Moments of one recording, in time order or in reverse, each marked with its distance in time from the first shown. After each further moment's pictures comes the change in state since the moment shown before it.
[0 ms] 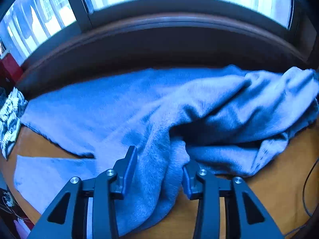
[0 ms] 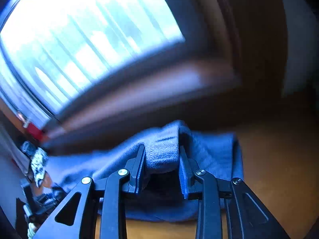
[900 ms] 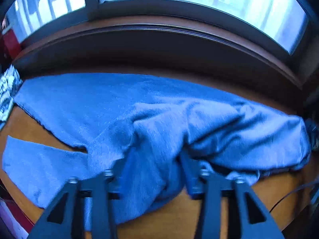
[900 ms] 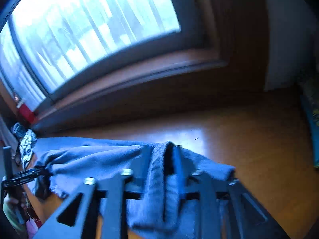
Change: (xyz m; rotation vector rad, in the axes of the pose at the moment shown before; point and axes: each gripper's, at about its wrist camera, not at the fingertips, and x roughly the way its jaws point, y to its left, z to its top) left arm -0.002 0.019 0.003 -0.121 0.059 -0.096; right arm -0.035 -0.019 -0.067 -0.081 0.026 -0.085
